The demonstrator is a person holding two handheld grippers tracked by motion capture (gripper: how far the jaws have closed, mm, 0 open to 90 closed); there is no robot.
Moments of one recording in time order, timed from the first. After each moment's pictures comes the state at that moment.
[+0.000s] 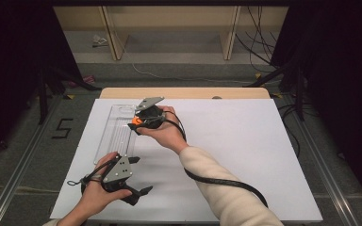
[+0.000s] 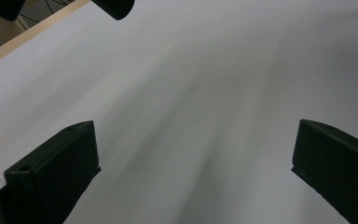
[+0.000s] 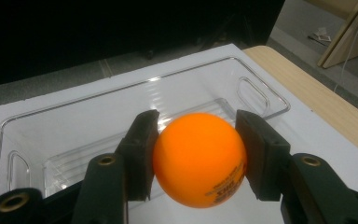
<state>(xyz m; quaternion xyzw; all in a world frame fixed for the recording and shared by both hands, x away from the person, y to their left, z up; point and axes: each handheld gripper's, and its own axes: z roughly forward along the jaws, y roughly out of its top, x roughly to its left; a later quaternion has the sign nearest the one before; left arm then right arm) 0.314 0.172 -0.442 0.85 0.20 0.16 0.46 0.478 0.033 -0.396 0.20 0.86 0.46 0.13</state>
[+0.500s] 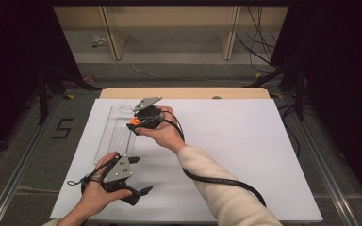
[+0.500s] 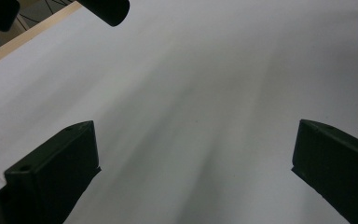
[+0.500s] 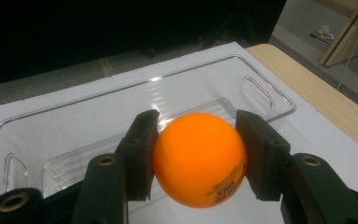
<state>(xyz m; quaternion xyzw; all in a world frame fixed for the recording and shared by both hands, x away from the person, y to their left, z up) 0.314 0.173 -0.442 0.85 0.20 0.16 0.46 0.480 0.038 -0.399 0.20 0.86 0.46 0.12</state>
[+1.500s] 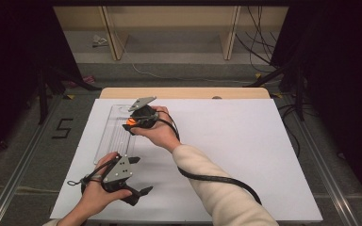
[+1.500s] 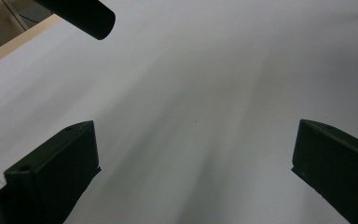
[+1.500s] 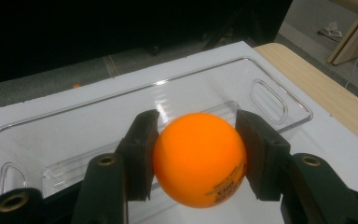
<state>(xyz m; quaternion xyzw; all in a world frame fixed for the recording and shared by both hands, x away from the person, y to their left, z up) 0.313 0.172 -0.442 0.85 0.20 0.16 0.46 0.484 0.053 -0.403 0.20 0.86 0.45 0.11</state>
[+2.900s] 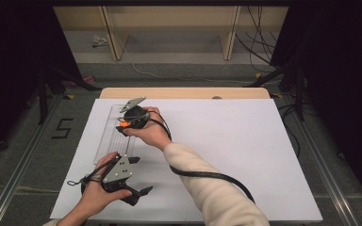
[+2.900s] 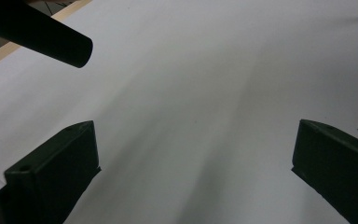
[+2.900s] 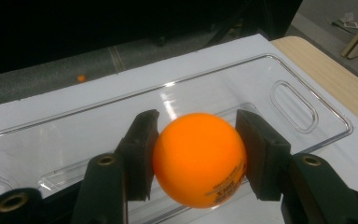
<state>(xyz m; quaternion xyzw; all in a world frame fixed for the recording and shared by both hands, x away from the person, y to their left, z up) 0.313 0.172 -0.442 0.85 0.20 0.16 0.46 0.492 0.079 -0.414 0.19 0.87 0.44 0.10</state>
